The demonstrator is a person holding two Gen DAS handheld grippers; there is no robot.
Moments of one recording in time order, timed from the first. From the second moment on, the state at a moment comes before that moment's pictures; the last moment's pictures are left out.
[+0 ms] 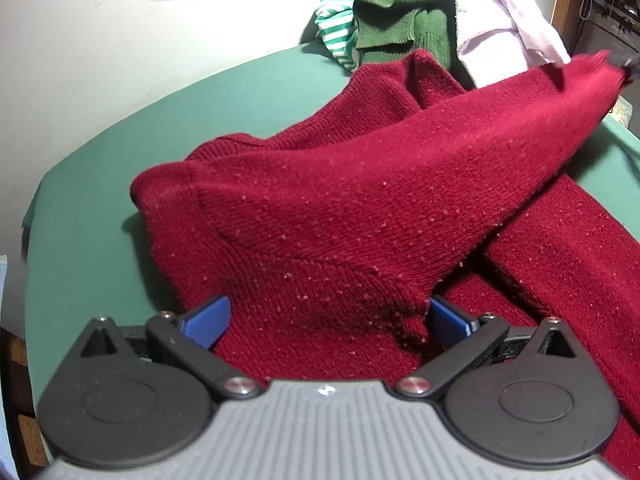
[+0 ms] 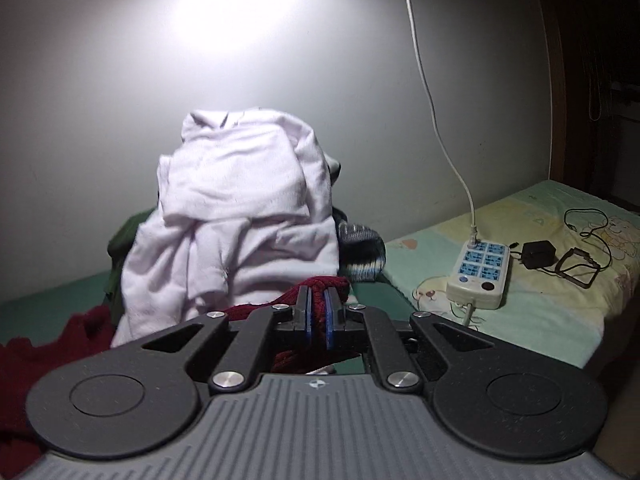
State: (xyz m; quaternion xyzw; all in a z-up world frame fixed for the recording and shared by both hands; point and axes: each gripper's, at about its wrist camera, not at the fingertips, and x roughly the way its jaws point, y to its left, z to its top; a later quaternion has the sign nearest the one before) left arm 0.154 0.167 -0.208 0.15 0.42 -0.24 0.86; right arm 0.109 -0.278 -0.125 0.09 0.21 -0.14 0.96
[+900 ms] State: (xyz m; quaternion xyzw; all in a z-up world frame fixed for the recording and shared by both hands) left arm 0.202 0.147 -0.180 0.13 0.41 -0.27 0.86; right arm 0.114 -0.315 -0.160 0.18 0.28 -0.14 0.93
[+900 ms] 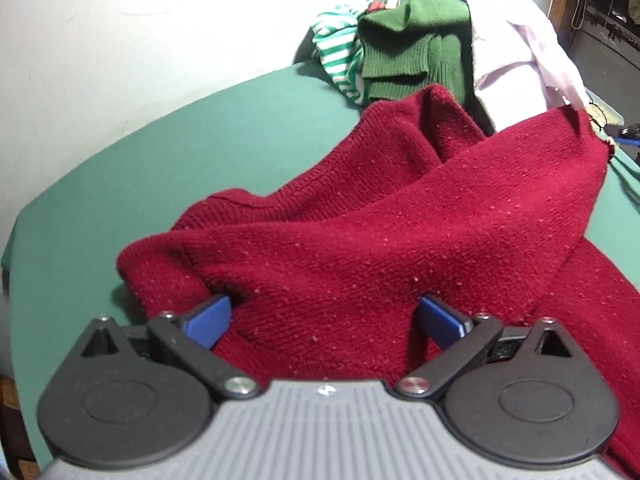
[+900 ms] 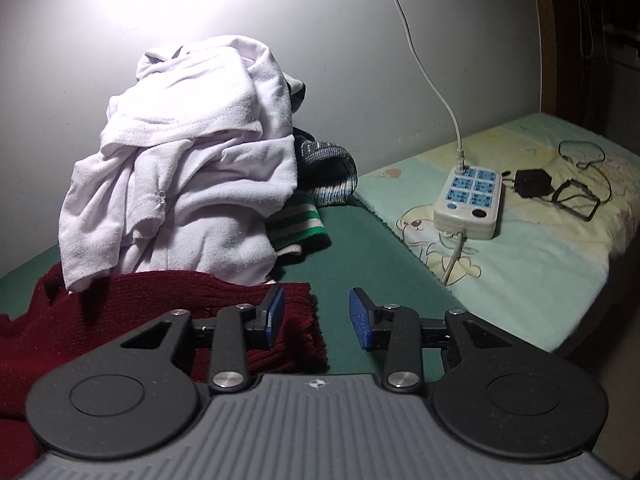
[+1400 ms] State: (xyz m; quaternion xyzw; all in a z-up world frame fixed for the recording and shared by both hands) left arm 0.210 0.150 -0.179 0.14 0.42 -0.26 0.86; right arm 0.143 -0.327 -0.173 0.23 0.27 -0.10 0.93
